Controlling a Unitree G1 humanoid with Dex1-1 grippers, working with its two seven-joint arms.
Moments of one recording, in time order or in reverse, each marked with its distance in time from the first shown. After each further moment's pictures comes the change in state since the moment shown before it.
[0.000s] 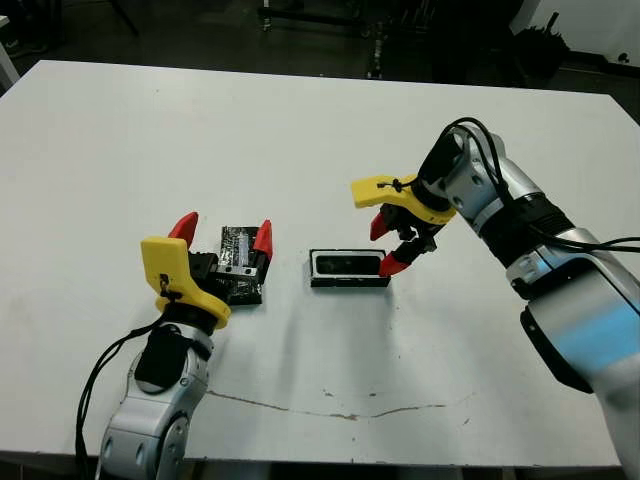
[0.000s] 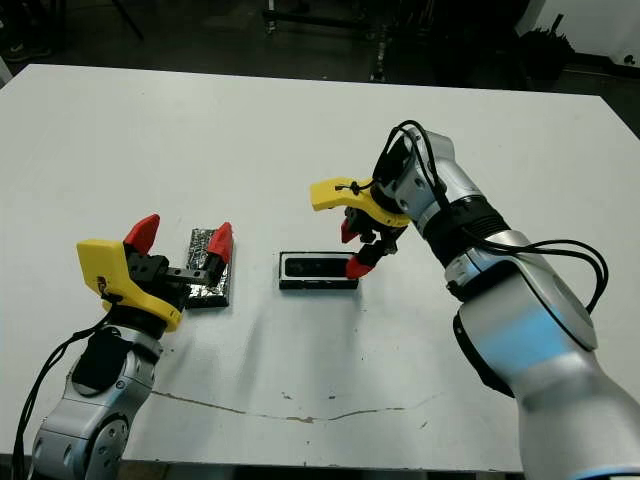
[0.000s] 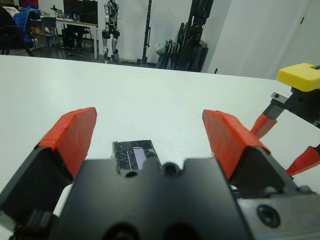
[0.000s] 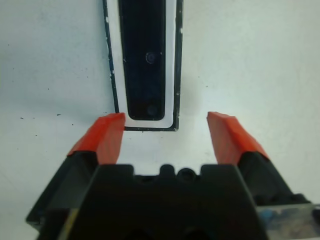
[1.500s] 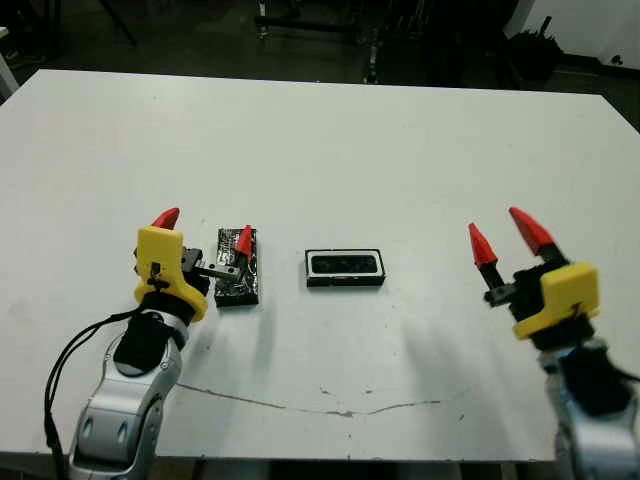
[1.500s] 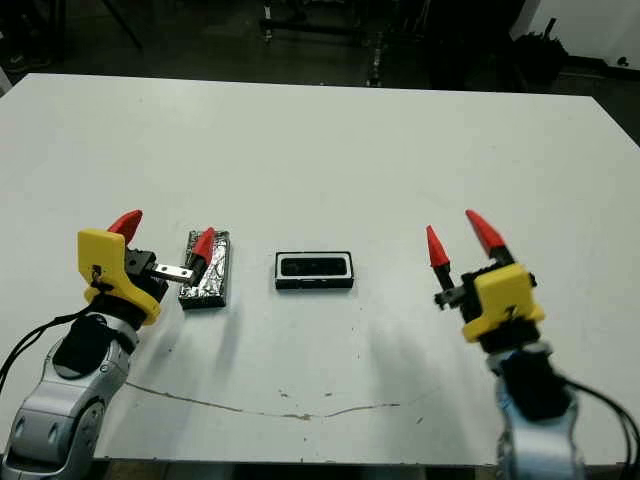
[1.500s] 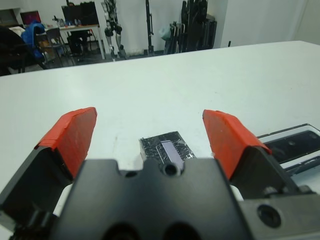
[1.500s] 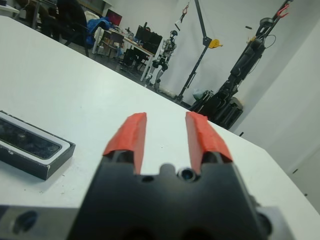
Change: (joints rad) left arm -0.077 0.120 0.049 0.089 0.069 0.060 -0.043; right arm 1.305 0.176 -0.754 -1.209 0.238 -0.379 -1.254
